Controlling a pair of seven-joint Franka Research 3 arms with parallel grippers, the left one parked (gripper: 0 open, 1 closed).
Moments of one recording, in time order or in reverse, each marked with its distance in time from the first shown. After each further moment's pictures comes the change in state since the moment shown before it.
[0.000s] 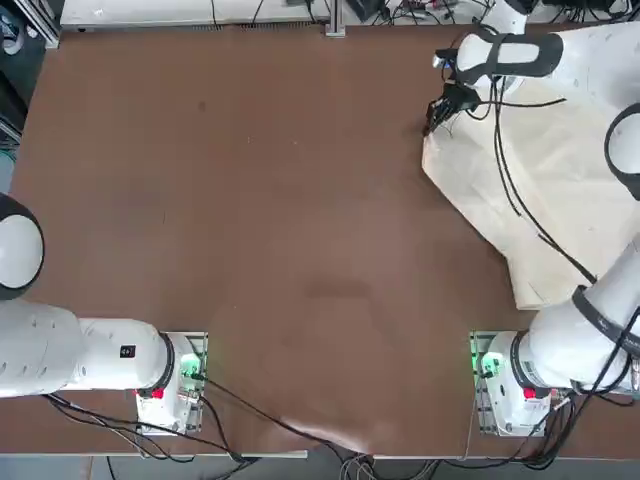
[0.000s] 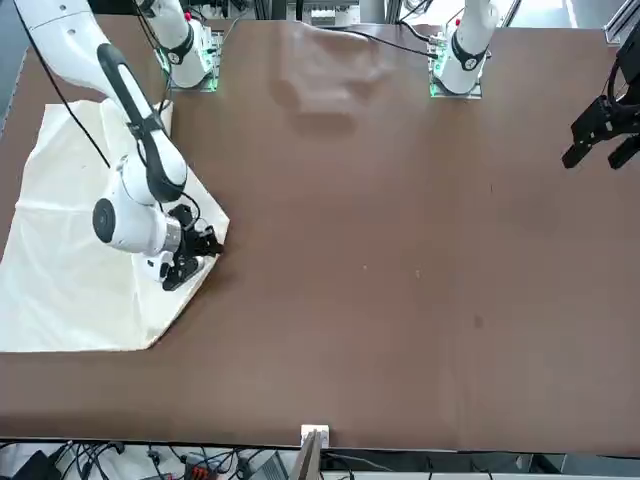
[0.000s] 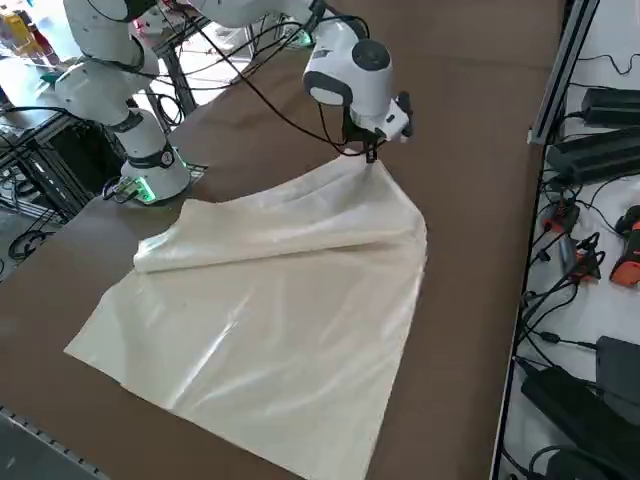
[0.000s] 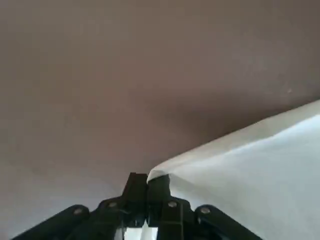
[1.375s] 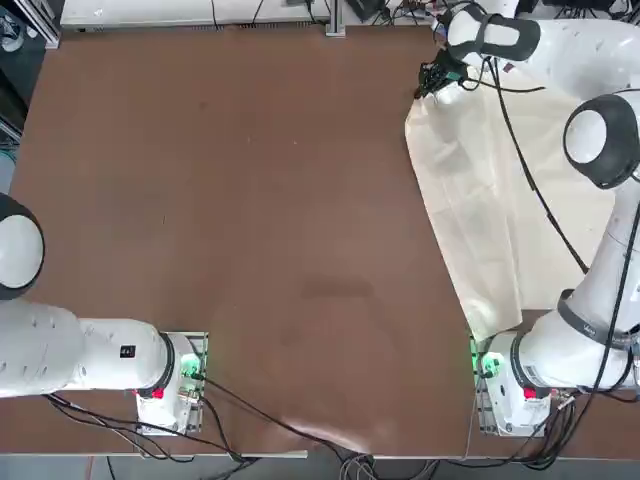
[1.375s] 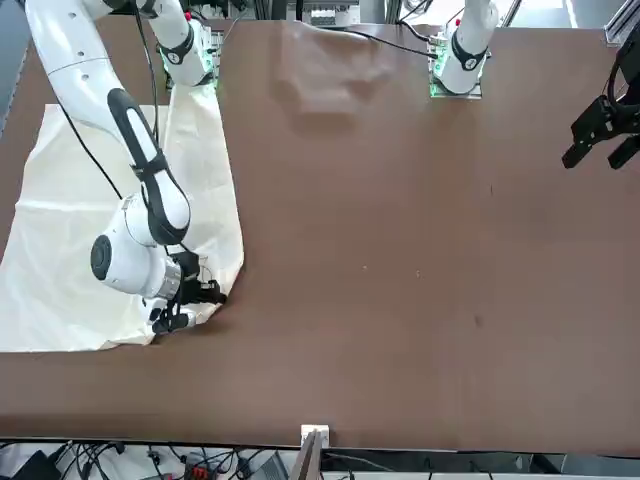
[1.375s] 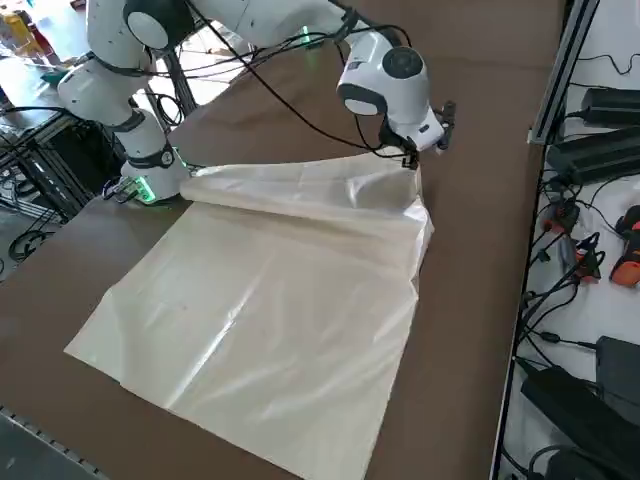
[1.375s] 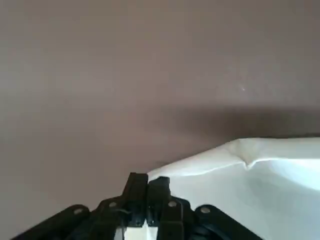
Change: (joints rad) arm 0.128 0.213 -0.132 0.340 0.028 0.052 0.246
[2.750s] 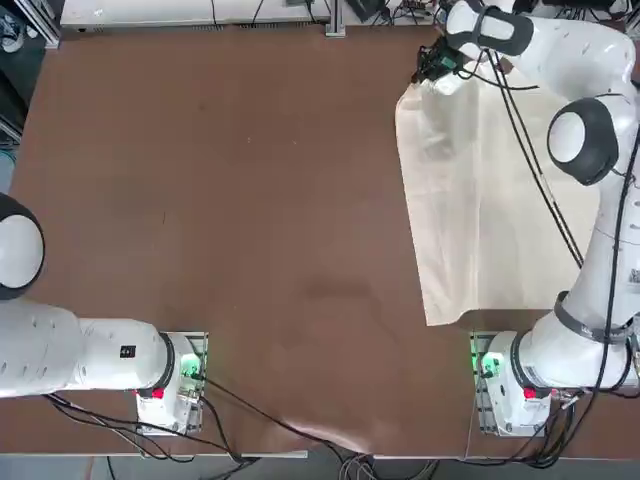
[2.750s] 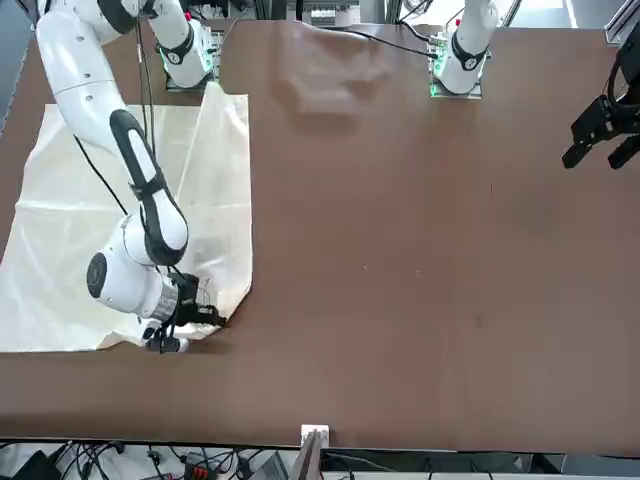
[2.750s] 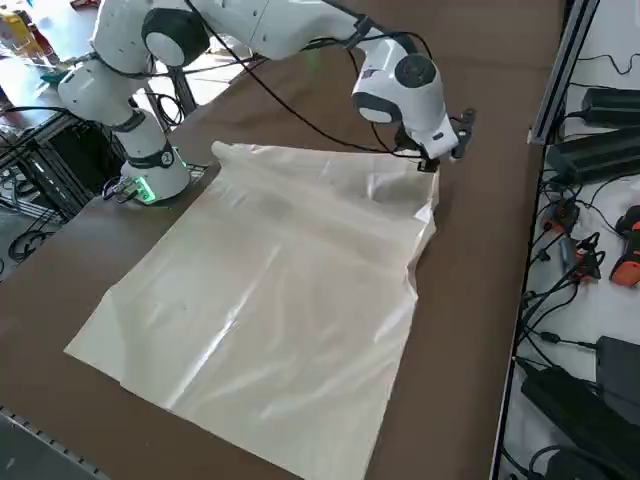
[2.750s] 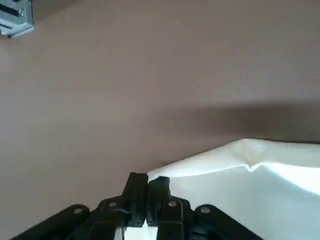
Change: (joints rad) arm 0.027 0.109 -0.027 0.176 0.050 0.004 0.104
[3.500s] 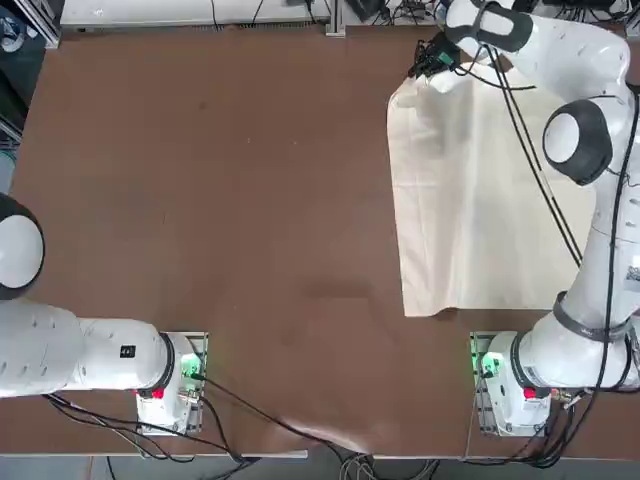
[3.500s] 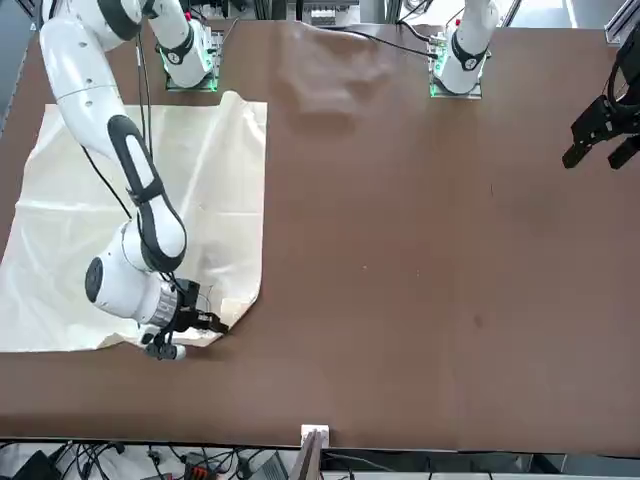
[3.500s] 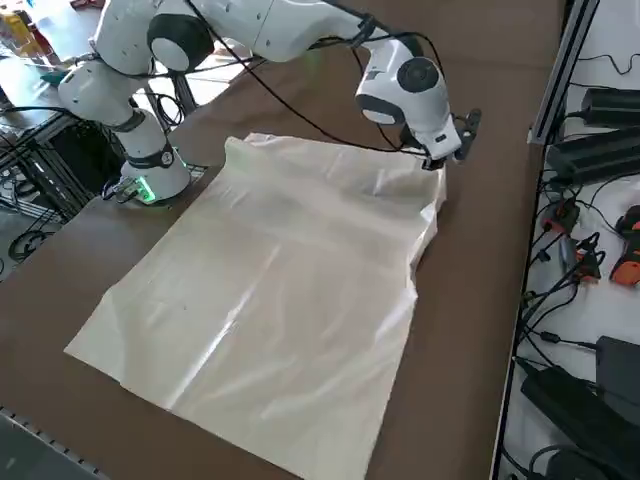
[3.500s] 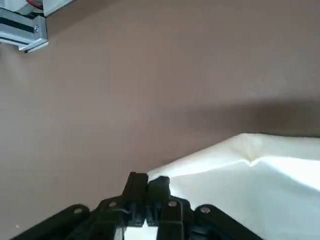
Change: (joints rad) arm 0.012 0.029 -0.001 0.044 0.064 0.000 0.002
